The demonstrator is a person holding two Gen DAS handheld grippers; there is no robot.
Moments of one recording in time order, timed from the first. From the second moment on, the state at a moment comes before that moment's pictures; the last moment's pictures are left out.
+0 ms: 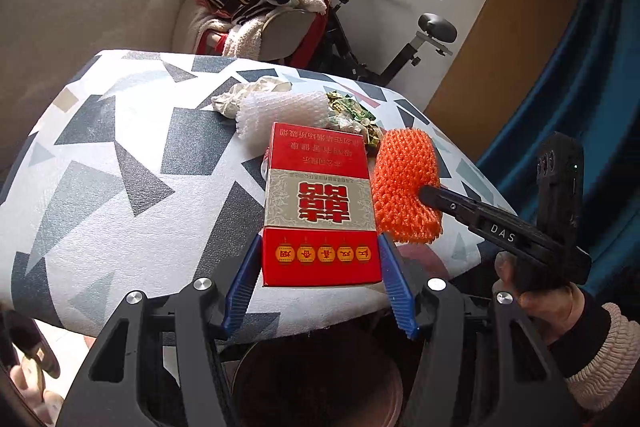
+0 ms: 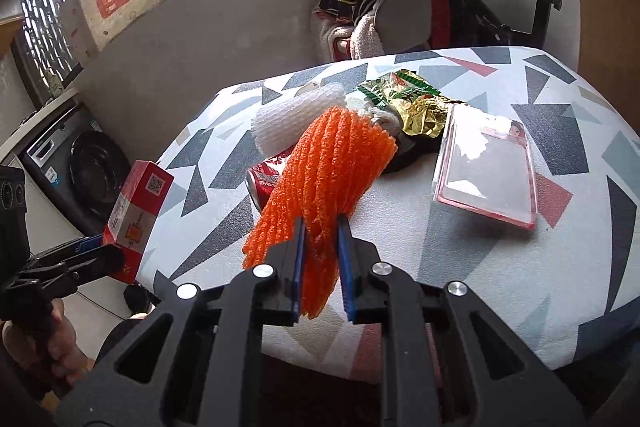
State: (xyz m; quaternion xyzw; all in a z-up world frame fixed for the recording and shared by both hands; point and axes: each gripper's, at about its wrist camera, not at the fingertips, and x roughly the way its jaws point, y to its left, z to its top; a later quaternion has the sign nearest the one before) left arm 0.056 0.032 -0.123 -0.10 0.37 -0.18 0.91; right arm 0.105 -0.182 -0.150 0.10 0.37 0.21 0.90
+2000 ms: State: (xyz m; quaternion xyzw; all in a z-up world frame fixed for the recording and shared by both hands) left arm -0.015 0.064 -0.174 -0.10 0.36 -0.10 0.92; right arm 0.001 -0.132 -0.219 -0.06 0.44 0.28 0.85
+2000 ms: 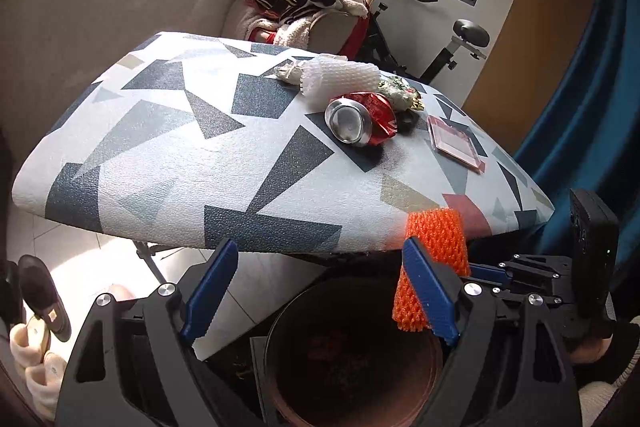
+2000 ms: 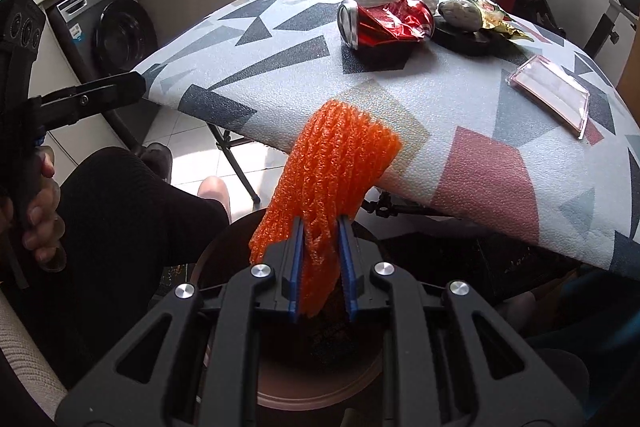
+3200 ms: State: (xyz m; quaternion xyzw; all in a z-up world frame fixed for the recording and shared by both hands) left arm -0.010 0.066 -0.184 -0.11 0.38 -0.09 0.91; right arm 0.018 -0.152 -0.224 -0.02 0.43 0.18 0.88
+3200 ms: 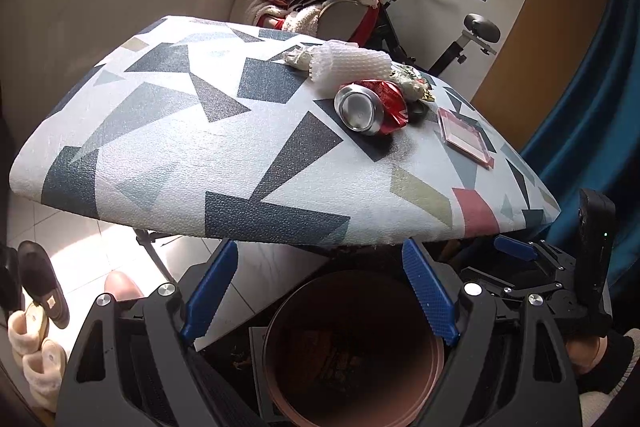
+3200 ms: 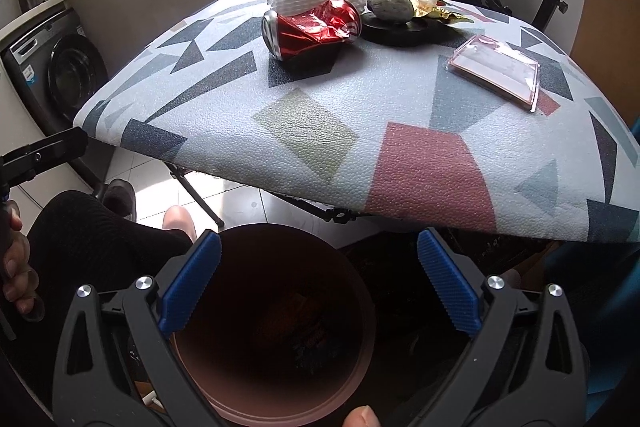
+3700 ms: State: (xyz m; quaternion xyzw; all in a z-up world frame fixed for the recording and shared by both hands) left arm 0.007 0.074 -0.184 -0.16 0.41 -0.06 0.90; right arm 0.029 -0.183 -0.224 0.07 0.42 0.15 0.89
